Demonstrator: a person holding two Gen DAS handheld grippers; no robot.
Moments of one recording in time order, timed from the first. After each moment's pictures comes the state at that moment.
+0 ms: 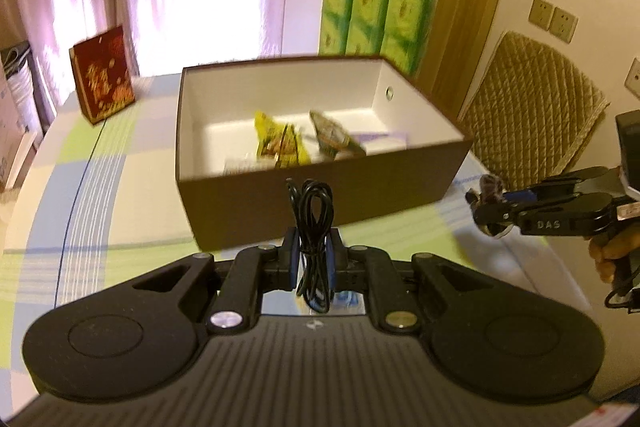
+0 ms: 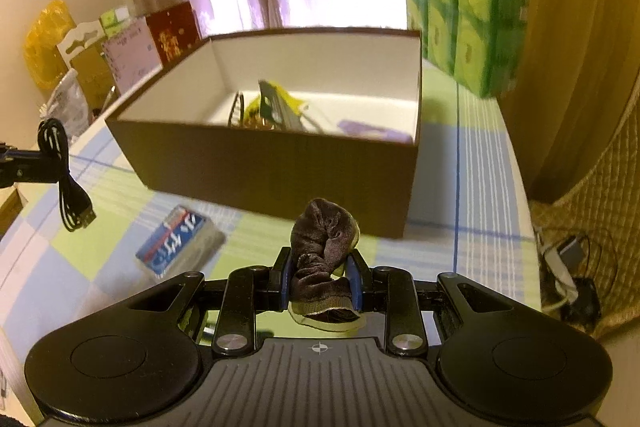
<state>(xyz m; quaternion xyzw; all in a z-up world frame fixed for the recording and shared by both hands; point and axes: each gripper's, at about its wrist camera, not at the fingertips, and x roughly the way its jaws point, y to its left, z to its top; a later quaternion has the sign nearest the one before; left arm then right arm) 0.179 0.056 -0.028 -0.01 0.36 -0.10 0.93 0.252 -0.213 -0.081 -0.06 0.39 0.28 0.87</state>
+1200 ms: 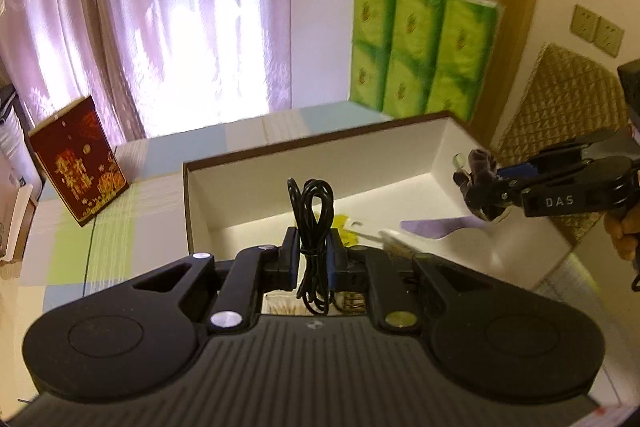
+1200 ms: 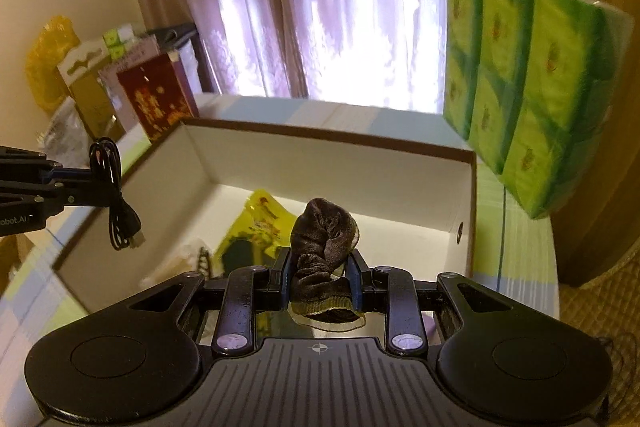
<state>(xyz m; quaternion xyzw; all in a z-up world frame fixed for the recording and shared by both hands) 0.368 0.082 -0.028 0.03 0.36 -0.10 0.93 0.425 -0.136 -0.056 -0.07 0.39 0.31 0.86</state>
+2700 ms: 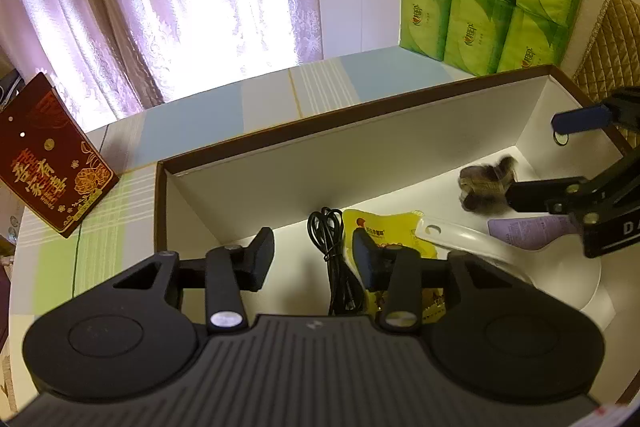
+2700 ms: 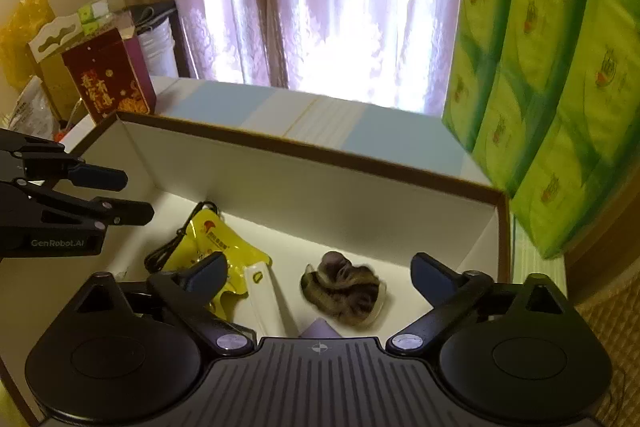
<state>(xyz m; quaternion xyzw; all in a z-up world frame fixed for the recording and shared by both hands) 0.473 0.077 -0.092 0.07 0.43 -0.05 0.90 0.489 -0.104 -0.089 -0.11 0.39 0.29 0.87</state>
